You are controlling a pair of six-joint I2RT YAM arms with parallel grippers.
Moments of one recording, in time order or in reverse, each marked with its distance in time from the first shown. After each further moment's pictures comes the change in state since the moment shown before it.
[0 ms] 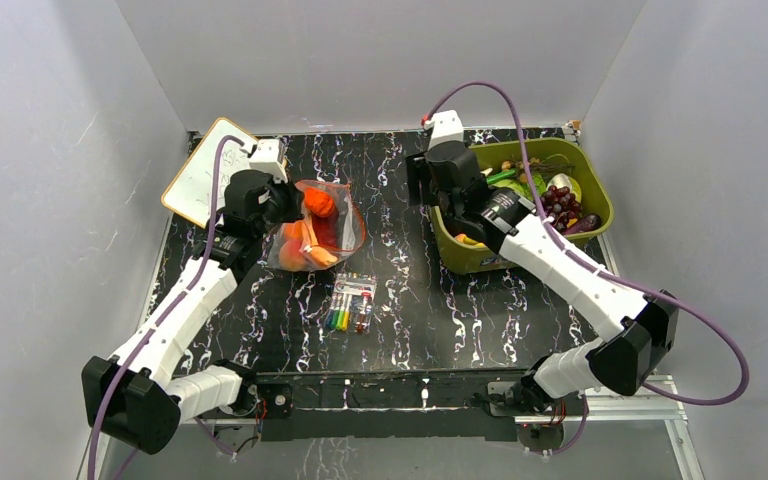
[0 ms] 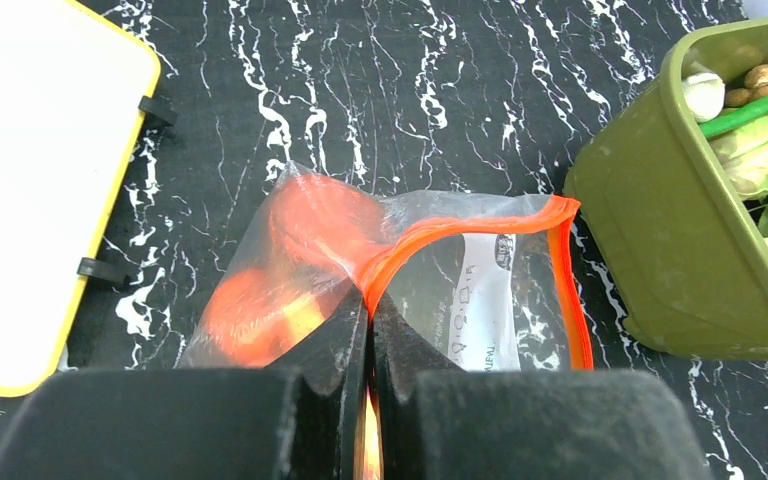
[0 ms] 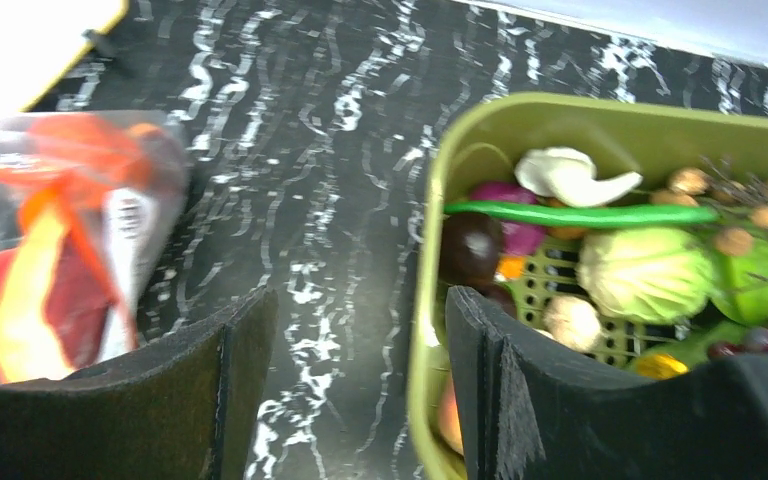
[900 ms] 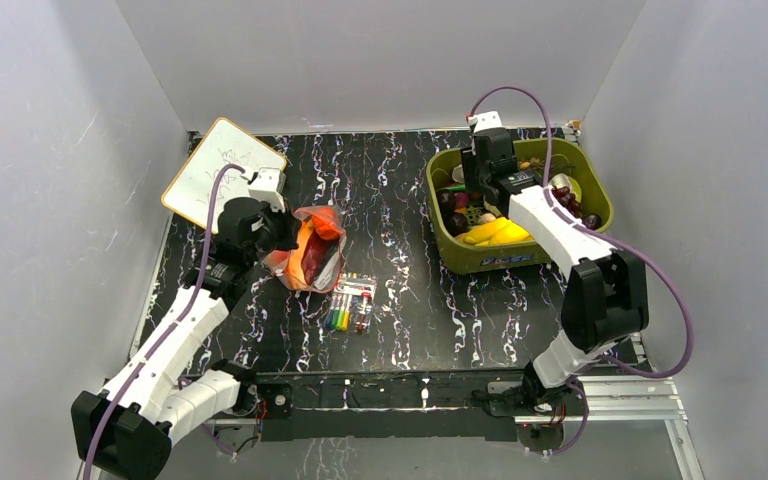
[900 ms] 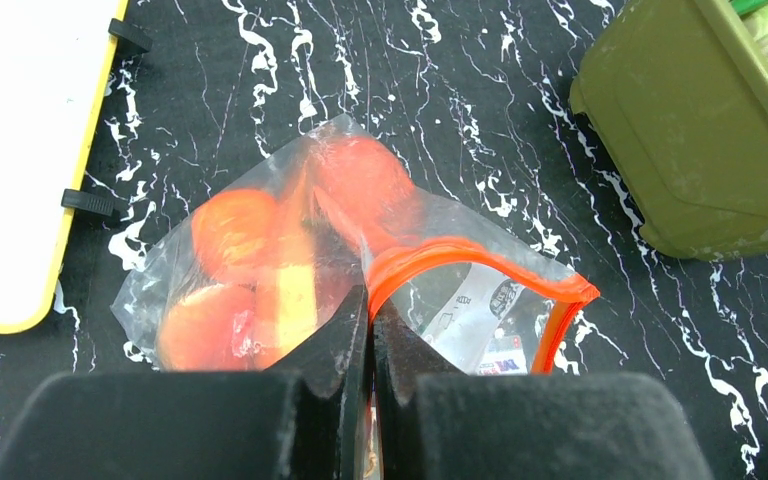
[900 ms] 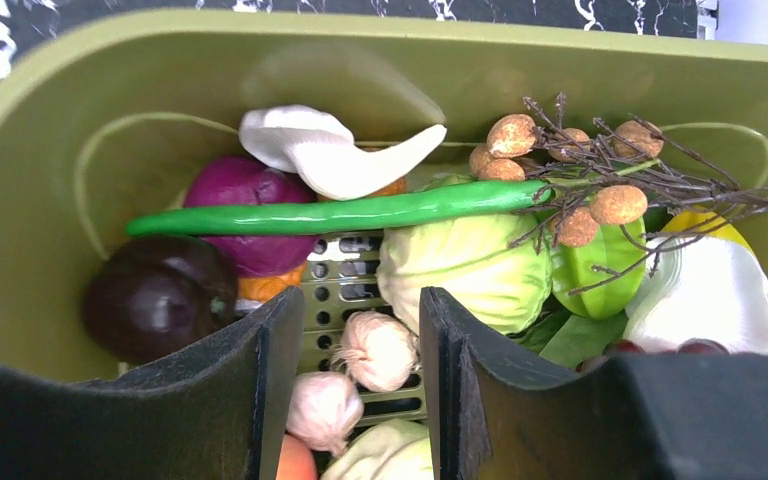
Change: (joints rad) left arm 0.000 -0.165 -0.157 -0.062 0.062 0.058; right arm -0.436 0.191 -0.130 0.165 -0.111 -0.198
